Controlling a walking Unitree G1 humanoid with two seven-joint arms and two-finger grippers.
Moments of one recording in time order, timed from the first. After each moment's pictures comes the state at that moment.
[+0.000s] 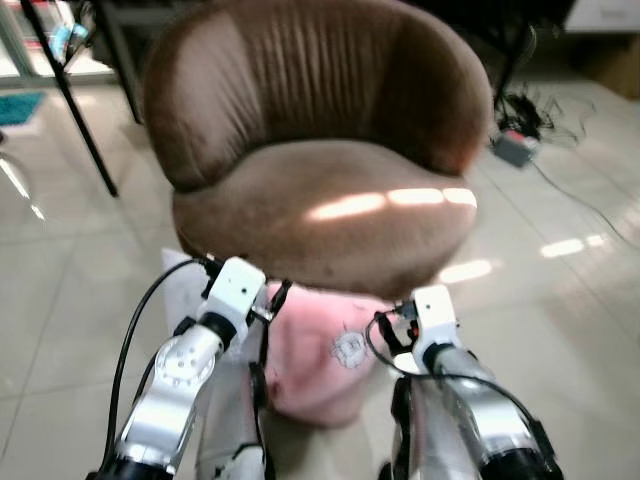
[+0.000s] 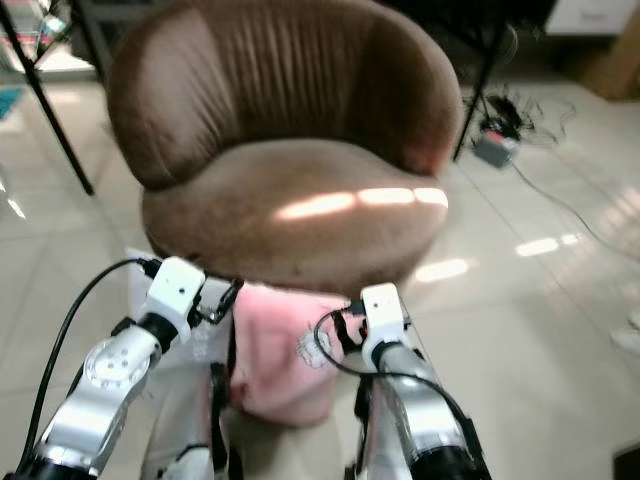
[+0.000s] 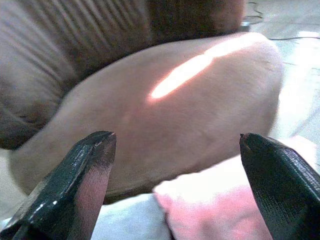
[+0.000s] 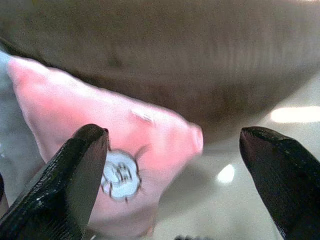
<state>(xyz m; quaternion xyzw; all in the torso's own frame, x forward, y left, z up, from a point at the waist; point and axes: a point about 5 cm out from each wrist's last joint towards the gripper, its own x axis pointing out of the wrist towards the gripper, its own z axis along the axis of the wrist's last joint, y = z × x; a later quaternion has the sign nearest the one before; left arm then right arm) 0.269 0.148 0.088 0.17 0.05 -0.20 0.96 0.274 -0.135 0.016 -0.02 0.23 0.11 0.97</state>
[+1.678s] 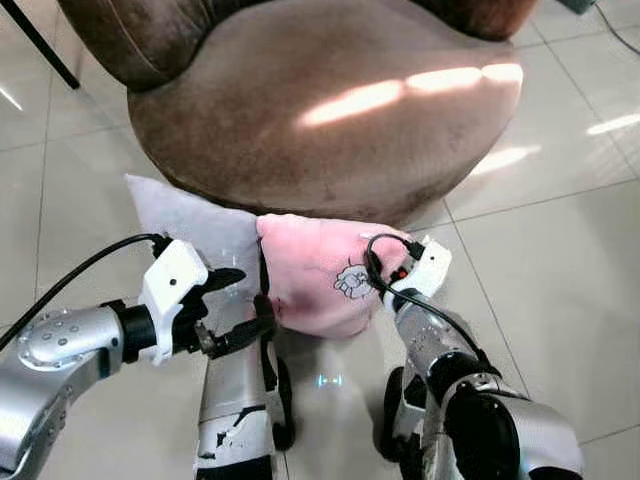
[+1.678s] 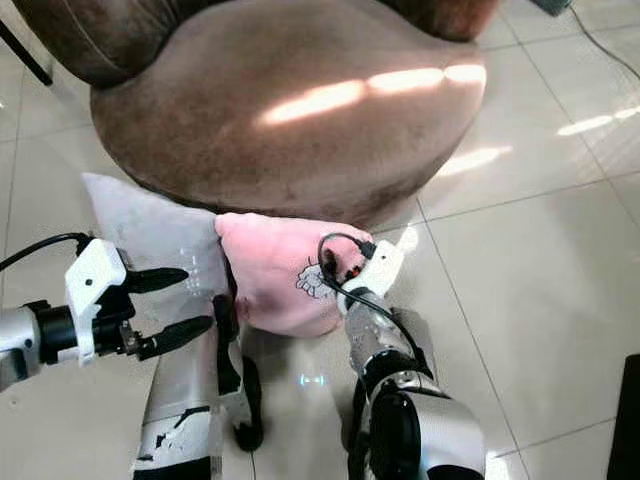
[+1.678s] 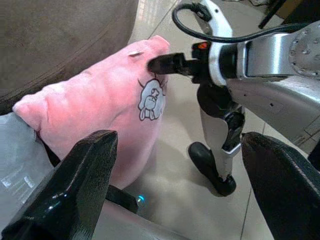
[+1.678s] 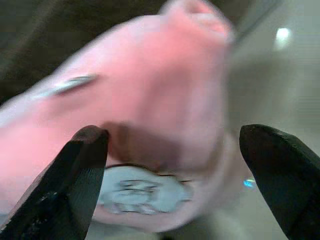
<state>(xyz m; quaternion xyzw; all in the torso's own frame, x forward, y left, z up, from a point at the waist) 0.222 0.190 0.173 0.12 0.14 -0.44 0.88 0.335 -0.107 0.037 0.27 0.21 -0.02 0.94</state>
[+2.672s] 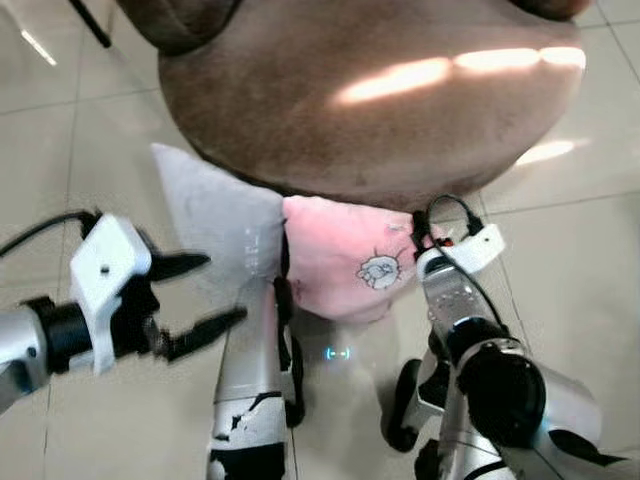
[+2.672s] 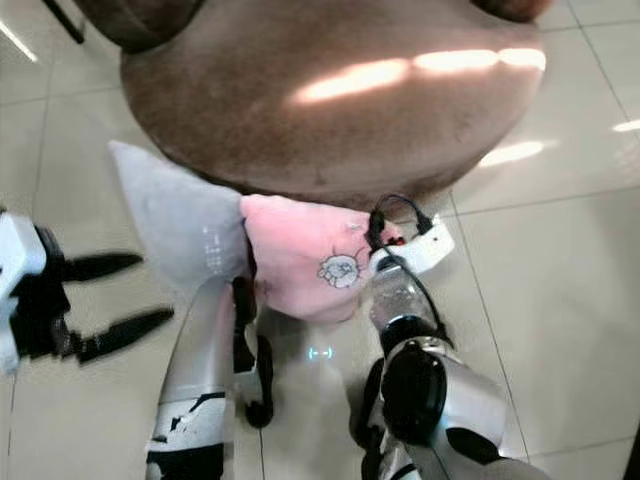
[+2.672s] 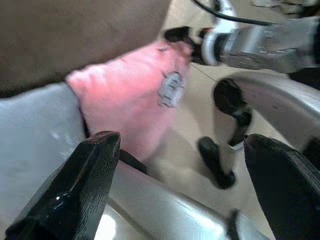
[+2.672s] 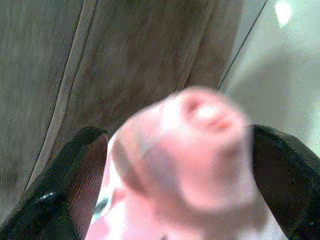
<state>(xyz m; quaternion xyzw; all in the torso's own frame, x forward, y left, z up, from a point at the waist) 0.183 0.205 0.228 0.13 0.15 -0.43 0.88 0.364 -0.136 0.075 0.46 0.11 -0.11 0.88</state>
